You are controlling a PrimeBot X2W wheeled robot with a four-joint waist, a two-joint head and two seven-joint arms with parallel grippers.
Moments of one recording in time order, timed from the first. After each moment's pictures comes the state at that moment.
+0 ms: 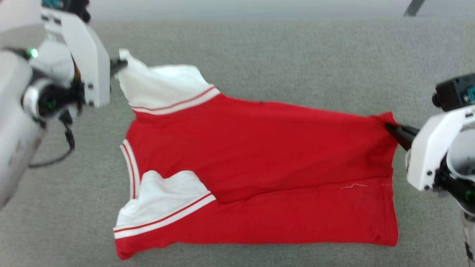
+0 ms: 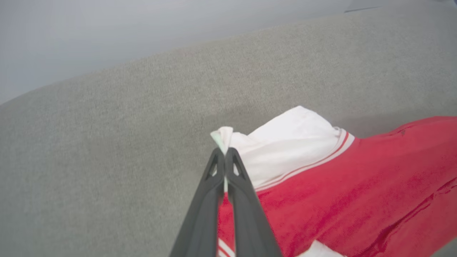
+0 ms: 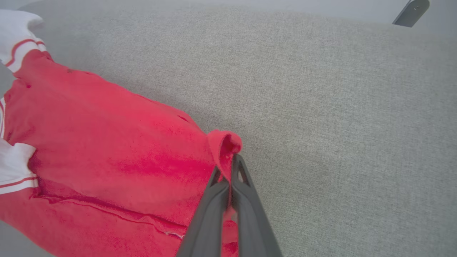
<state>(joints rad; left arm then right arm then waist) -1.22 0.69 -0.91 0.58 -1.16 -0.09 0.62 -0.47 -0.28 0.06 -0.07 0.48 0.13 0.91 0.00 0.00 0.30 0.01</state>
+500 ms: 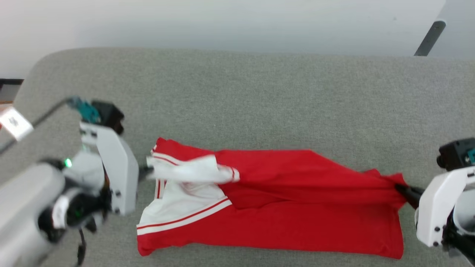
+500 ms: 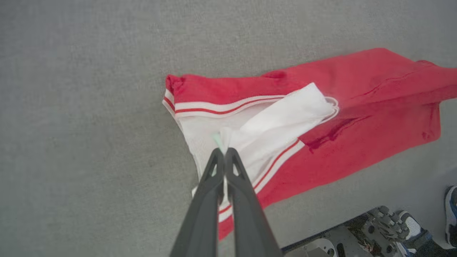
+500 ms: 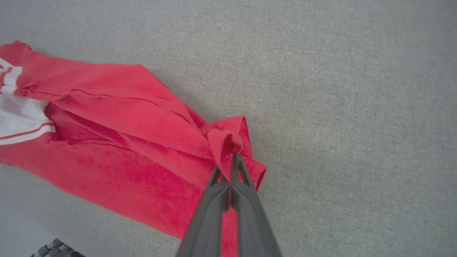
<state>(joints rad) -0.81 0.92 -0.92 -0.05 -1.29 0.24 0.66 -0.19 -0.30 -0.01 -0.18 0.49 0.13 0.95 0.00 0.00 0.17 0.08</state>
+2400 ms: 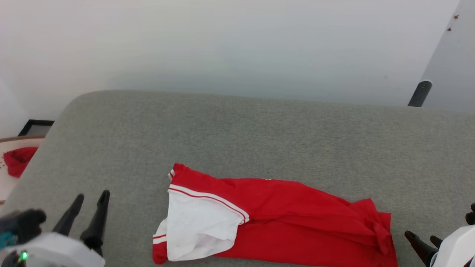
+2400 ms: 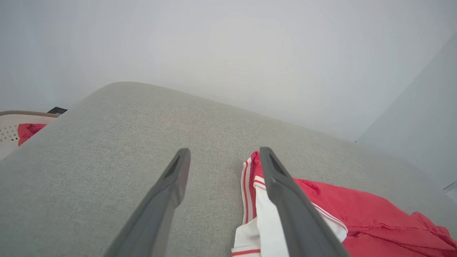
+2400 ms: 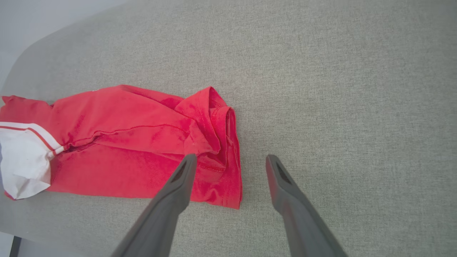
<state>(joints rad) -0.09 0.83 -0.51 -0.02 -1.19 0.22 -0.26 0.04 -0.10 -0.26 -0.14 0.43 0.13 0.86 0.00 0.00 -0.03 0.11</state>
